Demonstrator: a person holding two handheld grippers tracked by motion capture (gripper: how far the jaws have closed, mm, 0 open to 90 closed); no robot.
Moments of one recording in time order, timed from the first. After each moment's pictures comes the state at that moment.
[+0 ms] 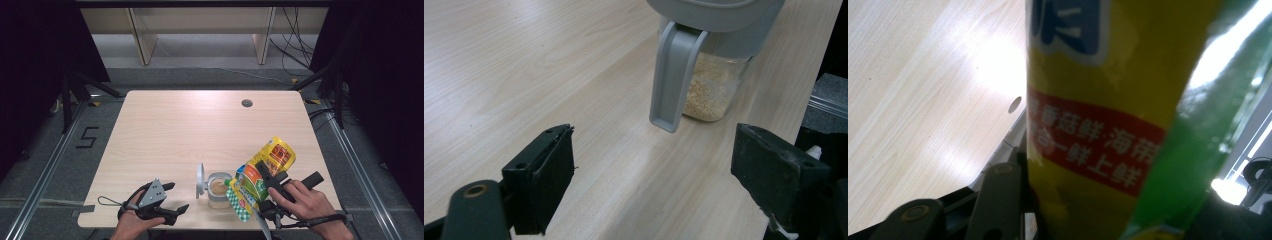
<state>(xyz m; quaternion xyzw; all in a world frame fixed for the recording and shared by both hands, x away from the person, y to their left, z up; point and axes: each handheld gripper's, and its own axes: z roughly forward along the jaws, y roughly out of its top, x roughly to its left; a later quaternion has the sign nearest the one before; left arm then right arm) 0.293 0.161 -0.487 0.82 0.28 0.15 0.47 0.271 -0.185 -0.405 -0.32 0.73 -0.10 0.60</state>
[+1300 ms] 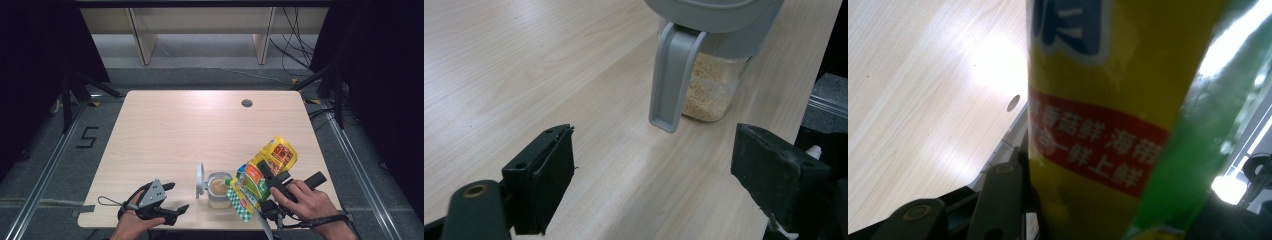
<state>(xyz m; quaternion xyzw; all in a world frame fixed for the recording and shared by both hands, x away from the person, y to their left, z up) 0.292 0.160 -0.487 0.82 0.28 0.15 0.47 0.270 -0.188 -0.401 -0.32 0.72 -0.09 0.61</state>
